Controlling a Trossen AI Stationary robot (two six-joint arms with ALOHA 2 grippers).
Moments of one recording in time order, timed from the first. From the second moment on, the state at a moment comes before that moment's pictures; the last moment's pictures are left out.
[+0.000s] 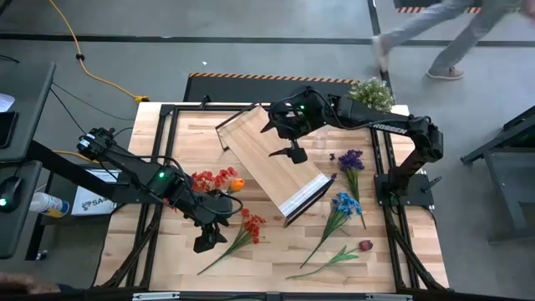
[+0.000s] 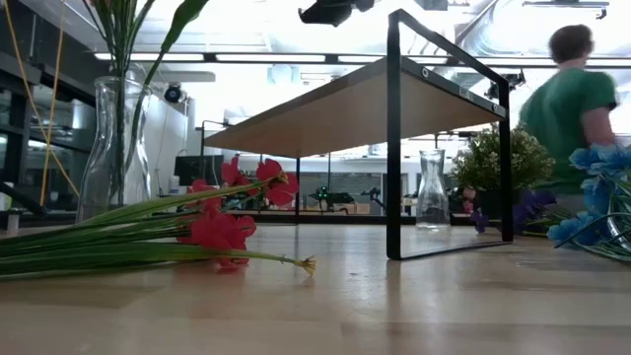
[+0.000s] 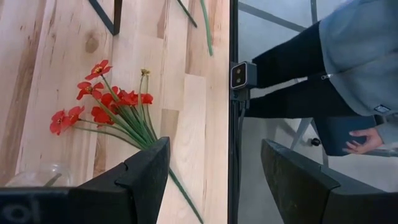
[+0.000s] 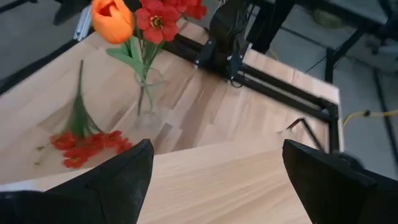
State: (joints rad) left arm -0.51 1.37 1.38 -0.86 0.06 -0.66; right arm -0.25 1.65 1.66 -0.59 -0.41 -0.54
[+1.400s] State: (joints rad) left arm -0.51 1.37 1.38 -0.86 0.06 -0.66; right arm -0.30 1.69 1.64 -0.47 -0.71 -0.61
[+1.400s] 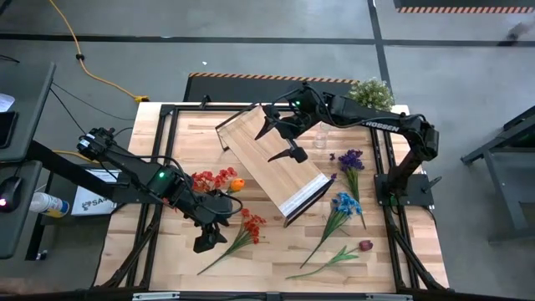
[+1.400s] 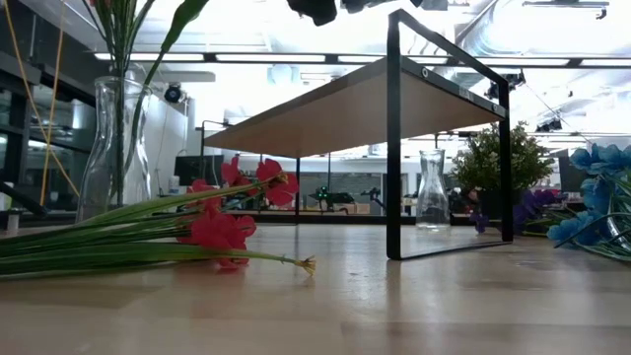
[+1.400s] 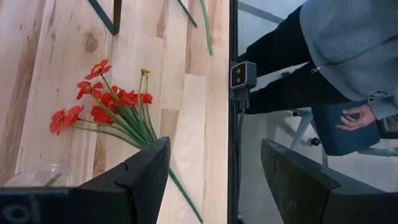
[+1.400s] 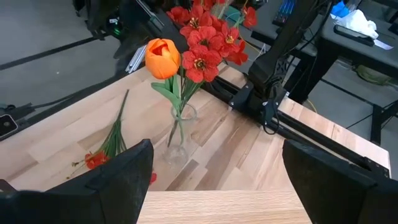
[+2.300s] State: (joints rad) left arm -0.51 1.37 1.38 -0.86 0.06 -0.66; right arm -0.30 1.70 1.64 -0.48 -0.82 -0.60
